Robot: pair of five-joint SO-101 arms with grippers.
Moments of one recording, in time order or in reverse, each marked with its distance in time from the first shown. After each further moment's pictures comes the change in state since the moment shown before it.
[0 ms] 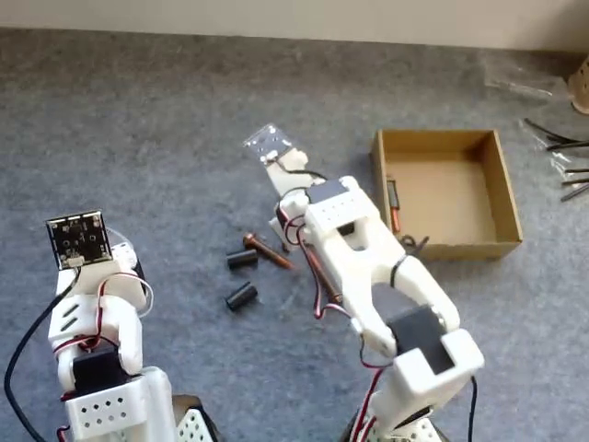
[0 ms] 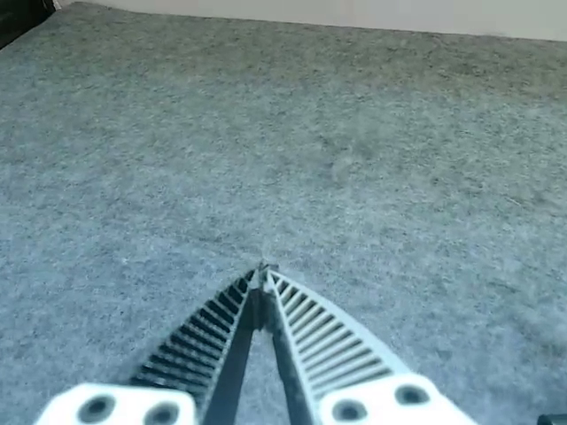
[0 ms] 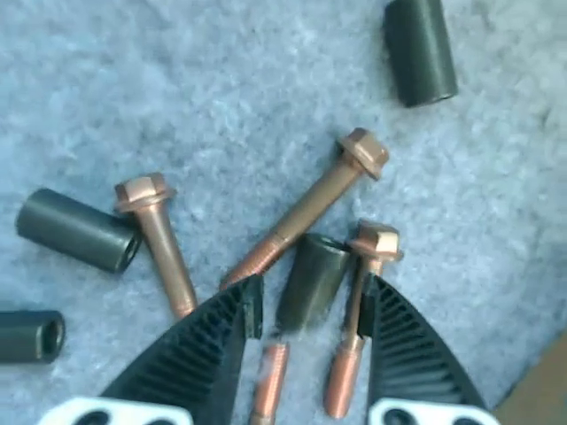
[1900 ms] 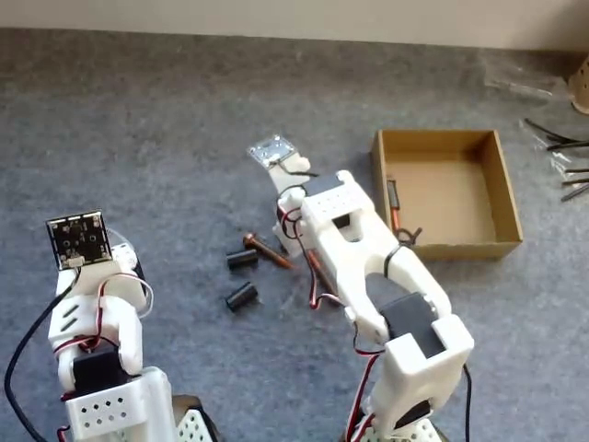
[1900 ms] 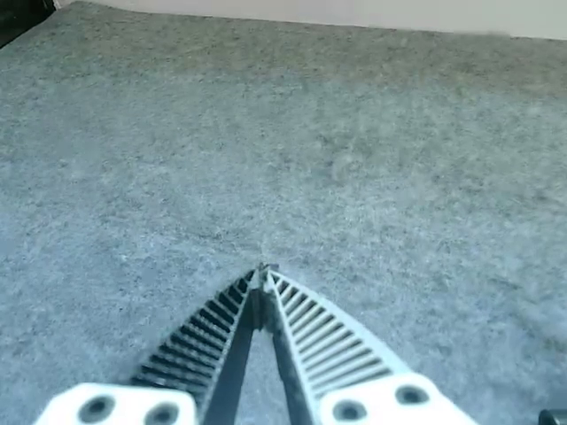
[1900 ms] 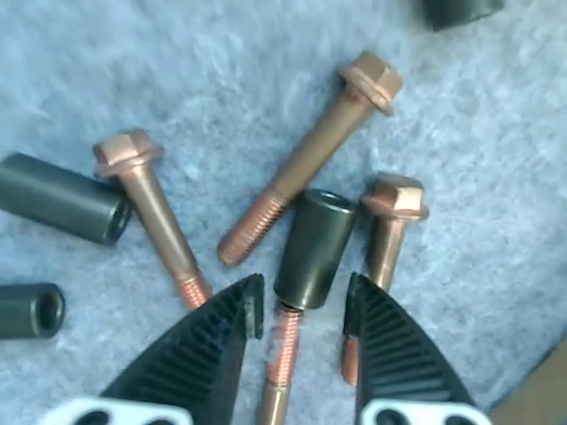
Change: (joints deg) left arm 0.0 -0.1 1.1 0.0 0.0; right arm 0.4 3.9 -3.8 7.8 -2.7
